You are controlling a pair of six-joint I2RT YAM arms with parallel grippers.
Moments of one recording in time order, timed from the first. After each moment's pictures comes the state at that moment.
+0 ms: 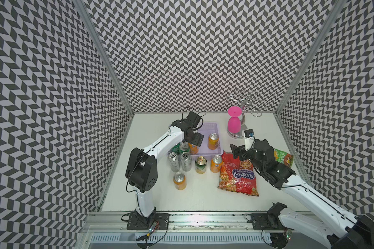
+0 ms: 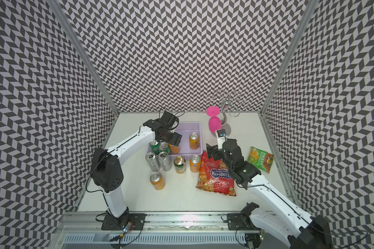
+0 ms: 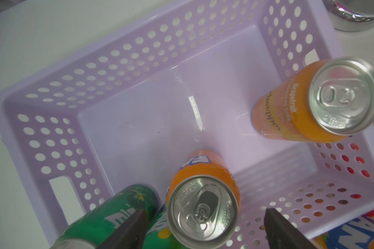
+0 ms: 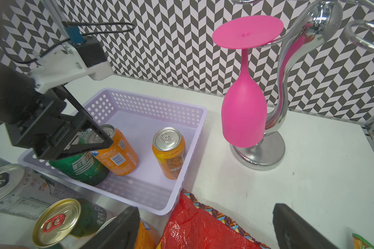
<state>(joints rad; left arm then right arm) -0.55 1.88 1.63 -0.86 -0.08 -0.12 0.56 0.97 0.73 -0.17 0.23 0.09</state>
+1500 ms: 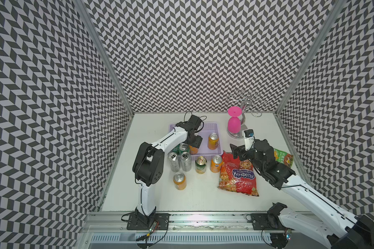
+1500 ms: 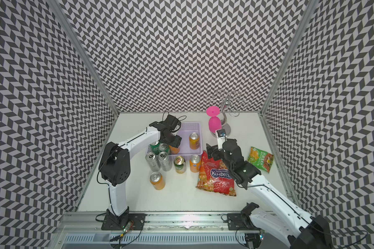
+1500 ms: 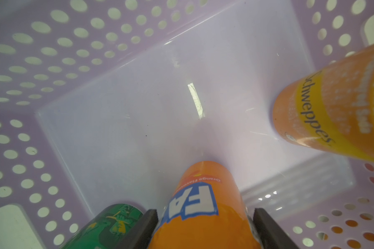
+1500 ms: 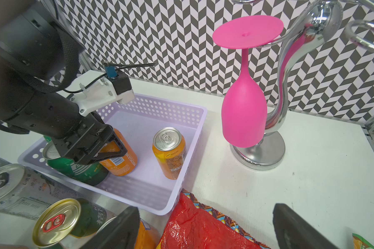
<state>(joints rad) -0.53 1.98 1.63 -0.83 -0.07 -0.10 0.56 0.97 0.73 -0.17 0.23 0.09</state>
